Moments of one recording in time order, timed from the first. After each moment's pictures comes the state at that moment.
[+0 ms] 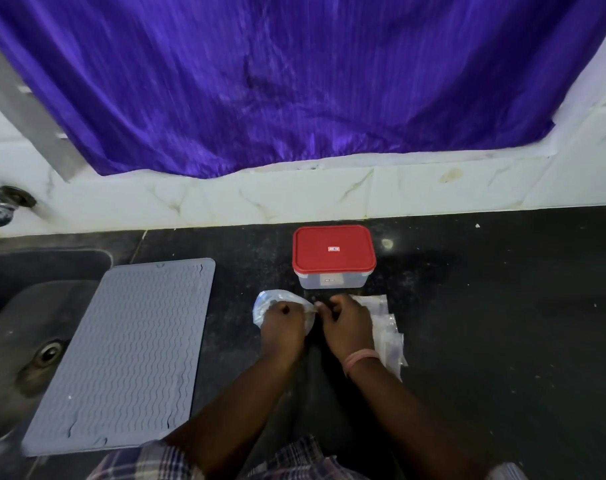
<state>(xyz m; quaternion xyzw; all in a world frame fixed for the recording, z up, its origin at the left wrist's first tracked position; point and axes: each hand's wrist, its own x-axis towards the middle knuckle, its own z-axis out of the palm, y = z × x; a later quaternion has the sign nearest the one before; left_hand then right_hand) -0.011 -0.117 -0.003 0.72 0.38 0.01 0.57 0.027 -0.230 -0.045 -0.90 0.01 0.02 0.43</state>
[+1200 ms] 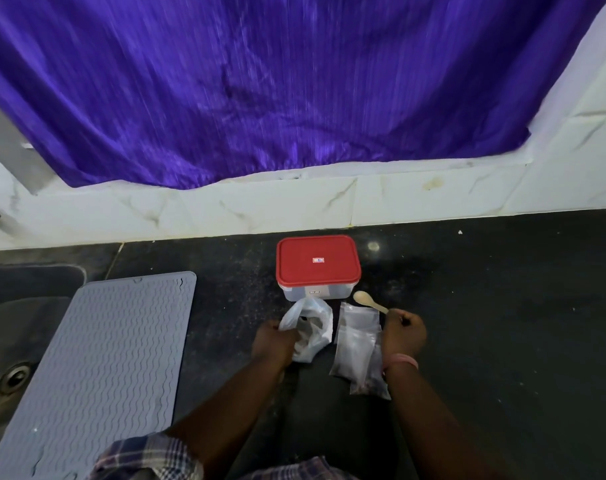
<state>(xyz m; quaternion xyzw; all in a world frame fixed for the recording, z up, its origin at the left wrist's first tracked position) 0.007 -0.114 -0.025 0.70 0.41 -0.10 0.57 0.072 -0.317 -0.072 -0.69 0.37 -0.12 0.61</state>
